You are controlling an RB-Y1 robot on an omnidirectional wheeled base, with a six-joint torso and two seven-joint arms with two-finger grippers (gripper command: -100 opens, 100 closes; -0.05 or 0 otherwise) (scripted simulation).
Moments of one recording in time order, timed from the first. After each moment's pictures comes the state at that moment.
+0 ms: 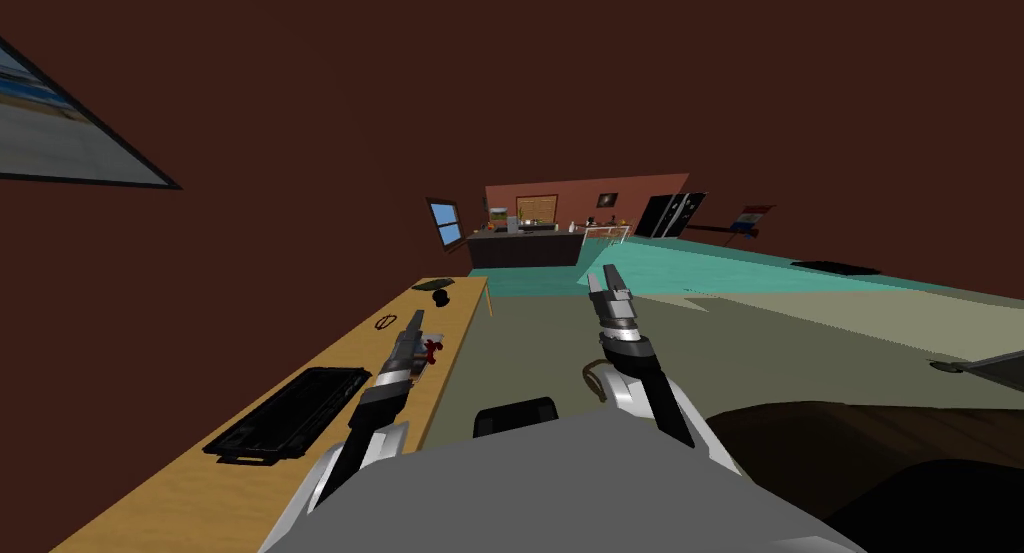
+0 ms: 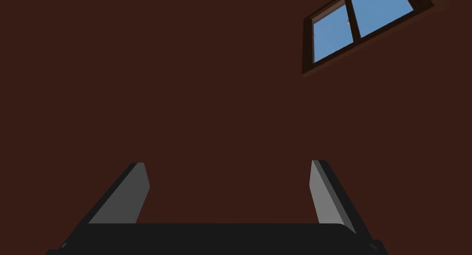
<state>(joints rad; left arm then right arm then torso) 0.52 0.13 0.07 -2.04 -0.16 -0.39 -0.25 0.54 -0.03 -0.07 -2.31 0.08 -0.54 0.03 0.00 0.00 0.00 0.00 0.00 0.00</state>
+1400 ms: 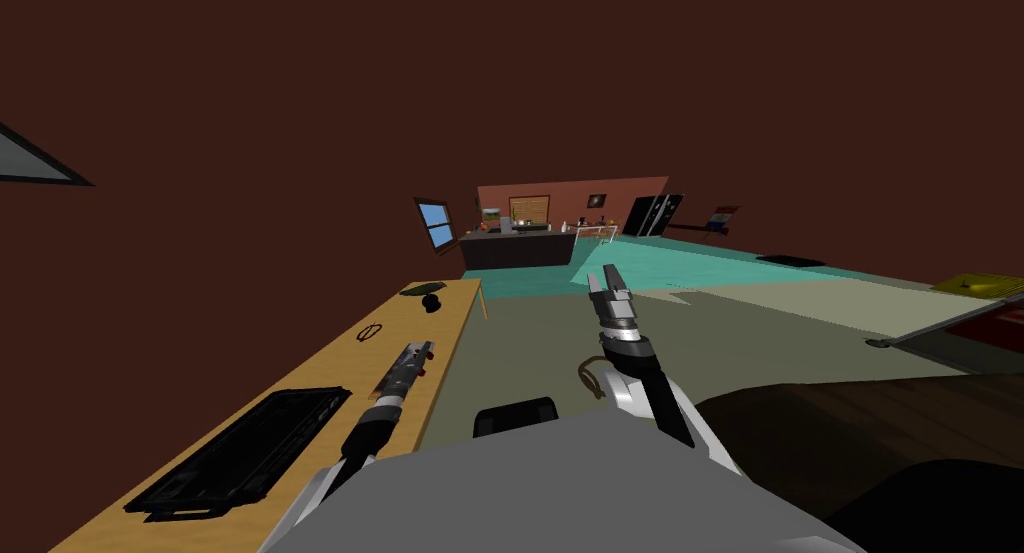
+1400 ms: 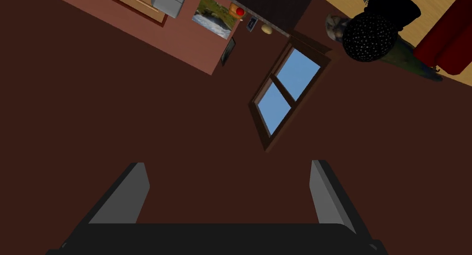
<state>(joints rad) 0.49 0.28 0.11 -1.65 -0.30 -0.36 -0.39 0.54 -0.03 -0.07 -2.31 0.08 -0.54 0.03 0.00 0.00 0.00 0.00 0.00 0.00</state>
